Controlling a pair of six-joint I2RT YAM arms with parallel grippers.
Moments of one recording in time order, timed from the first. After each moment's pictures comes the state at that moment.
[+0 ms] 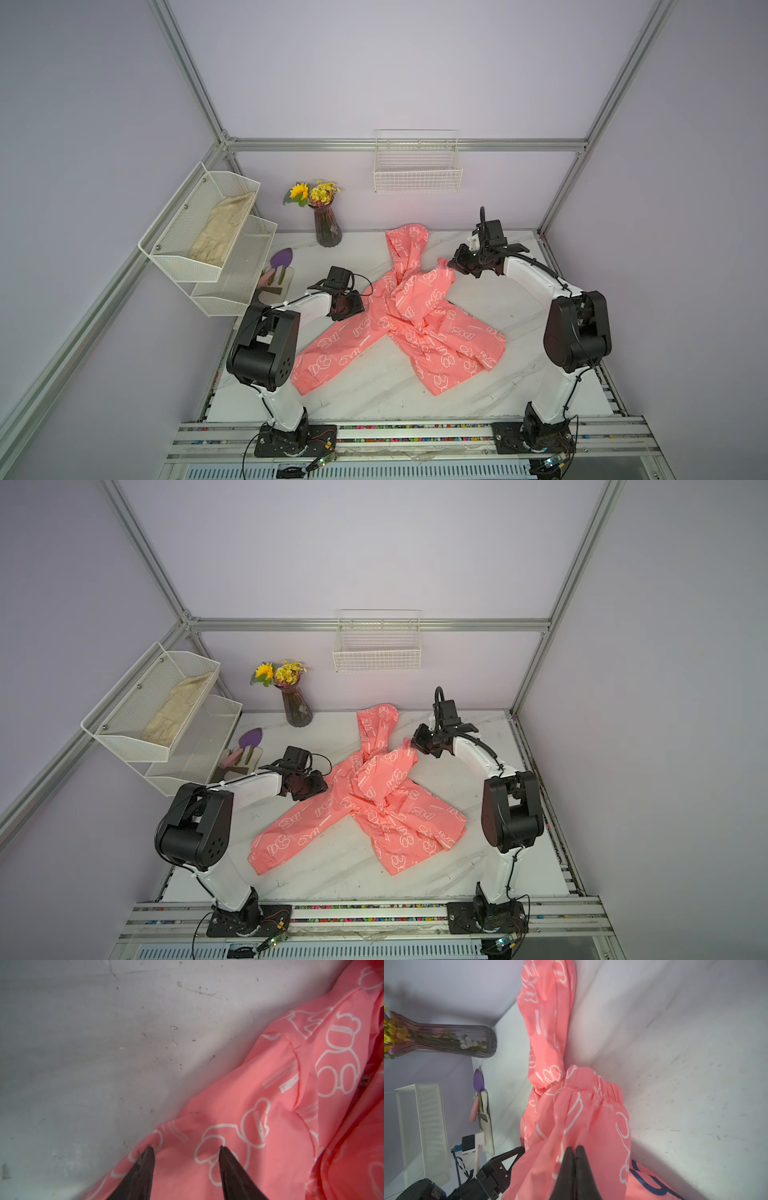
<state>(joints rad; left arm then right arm) -0.25 1.74 0.99 -0.33 0.12 -0.61 0.20 1.83 1.54 -0.56 -0.32 0.67</state>
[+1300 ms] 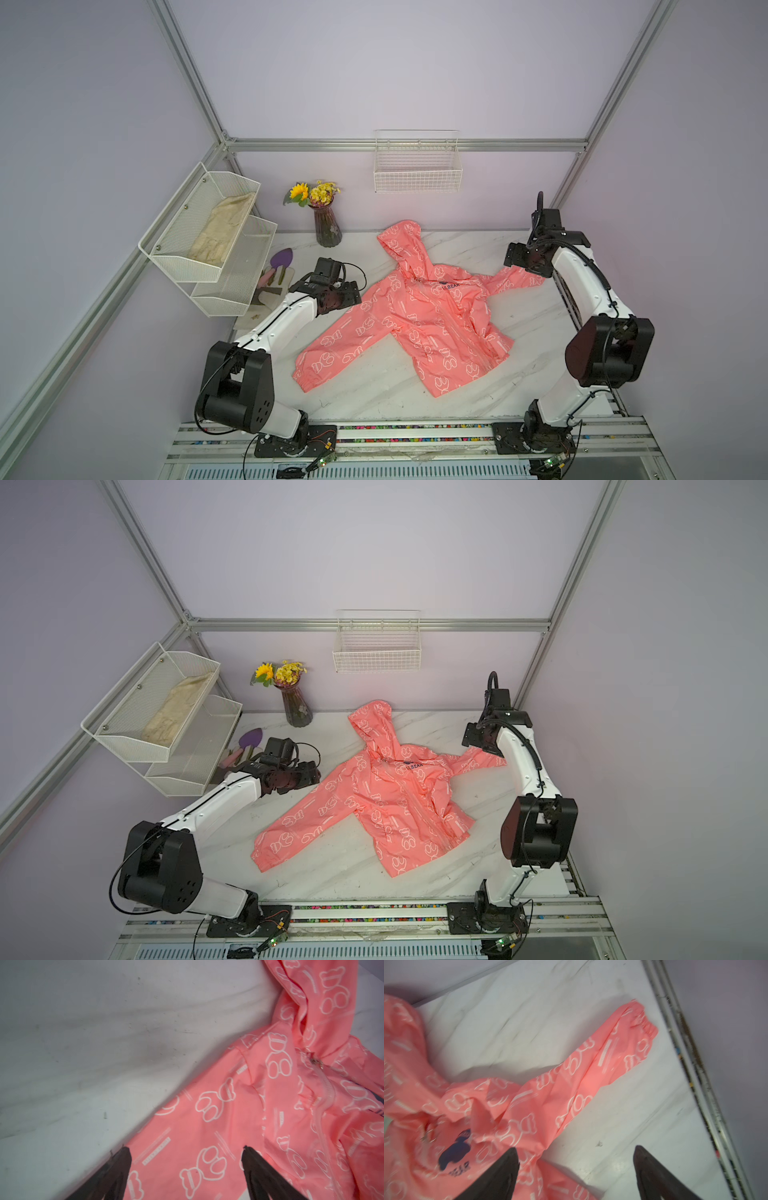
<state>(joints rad) -0.30 1.47 1.04 -0.55 0.05 -0.54 -0.04 1.67 1.56 -0.96 0.01 0.30</state>
